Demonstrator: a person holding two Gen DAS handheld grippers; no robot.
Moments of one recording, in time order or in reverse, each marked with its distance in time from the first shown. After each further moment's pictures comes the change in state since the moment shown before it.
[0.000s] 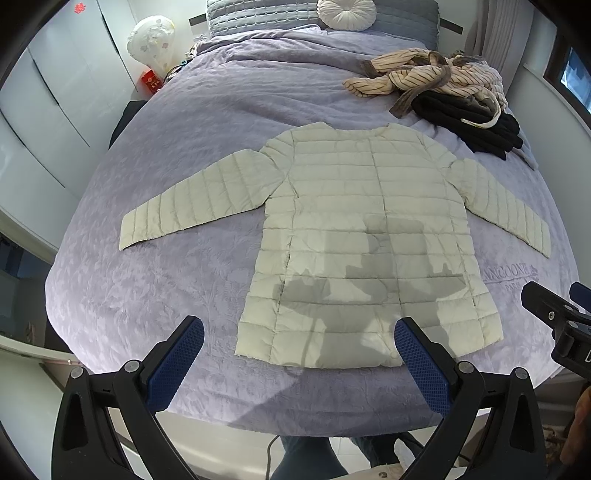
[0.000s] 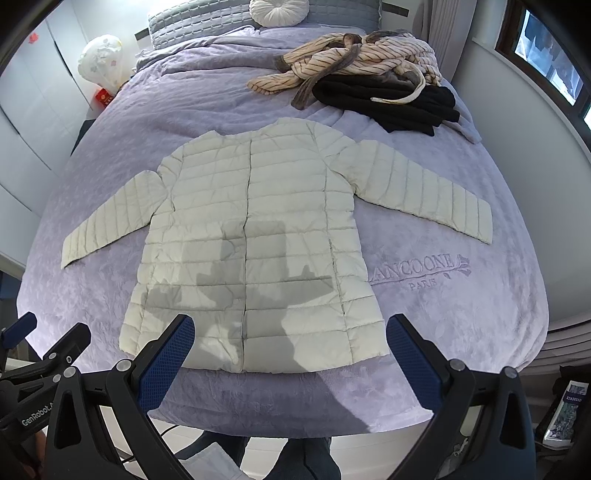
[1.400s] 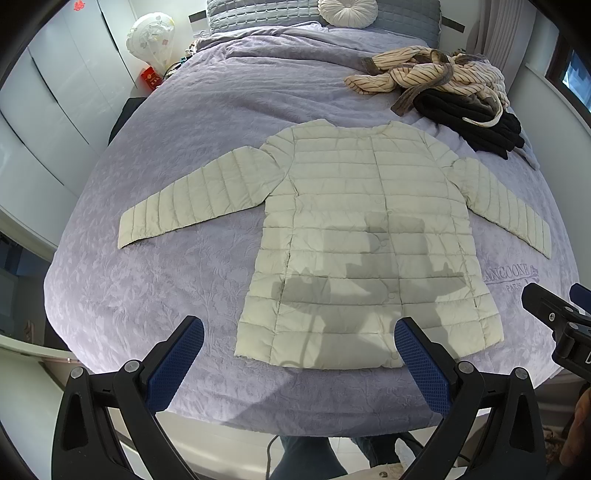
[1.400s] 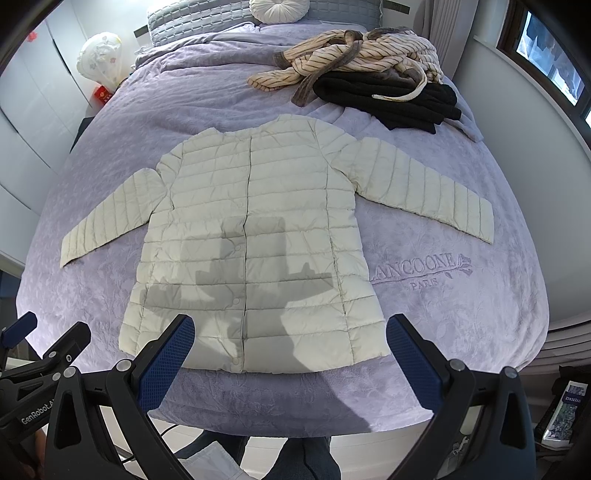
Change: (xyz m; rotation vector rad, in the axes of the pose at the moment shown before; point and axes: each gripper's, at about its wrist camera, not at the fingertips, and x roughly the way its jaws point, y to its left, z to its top) left arm 0.003 0.001 -0.002 0.004 -0.002 -0.004; right arm 0.002 0.000 0.001 0.002 0.004 -0.004
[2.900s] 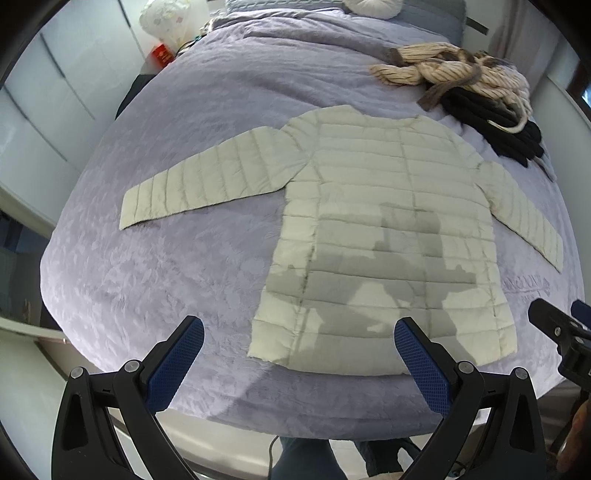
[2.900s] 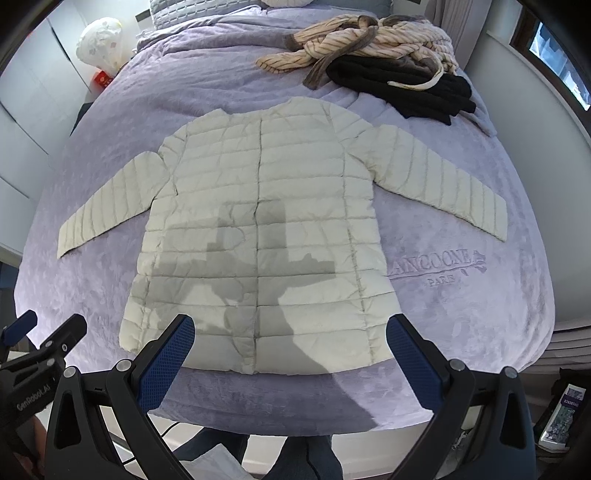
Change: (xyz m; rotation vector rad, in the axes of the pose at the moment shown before) left arm 0.026 0.023 -0.001 -0.084 0.065 0.007; right arm 0.034 0.021 0.001 -0.020 0.079 0.008
